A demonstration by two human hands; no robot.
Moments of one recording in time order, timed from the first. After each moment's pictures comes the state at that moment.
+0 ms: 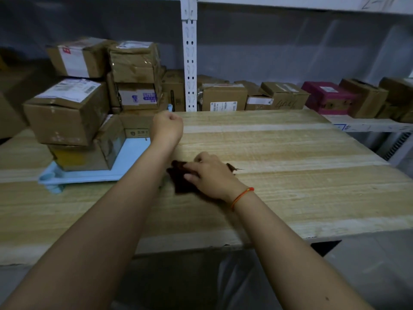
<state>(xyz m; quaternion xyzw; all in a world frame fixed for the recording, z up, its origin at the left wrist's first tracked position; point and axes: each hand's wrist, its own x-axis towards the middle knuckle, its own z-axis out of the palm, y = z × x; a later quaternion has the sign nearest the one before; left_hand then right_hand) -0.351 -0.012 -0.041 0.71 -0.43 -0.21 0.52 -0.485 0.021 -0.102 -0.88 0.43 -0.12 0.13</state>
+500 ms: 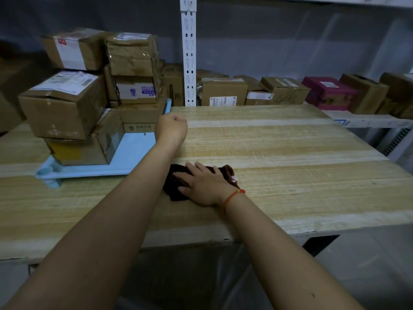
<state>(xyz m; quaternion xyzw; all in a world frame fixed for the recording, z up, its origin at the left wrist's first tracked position) -0.360 -0.012 -0.053 0.70 -0.43 -0.25 0.51 -0.470 0.023 -0.135 -0.88 0.44 0.06 0.14</state>
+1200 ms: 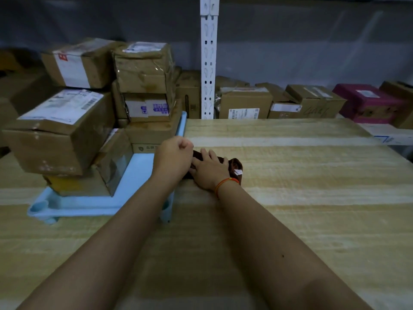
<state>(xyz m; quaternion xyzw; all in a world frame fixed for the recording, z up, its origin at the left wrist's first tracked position) -0.327 -0.027 -0.055 0.72 -0.47 -0.22 0.45 -0.409 -0.119 -0.143 -0.85 0.51 -0.02 0.10</state>
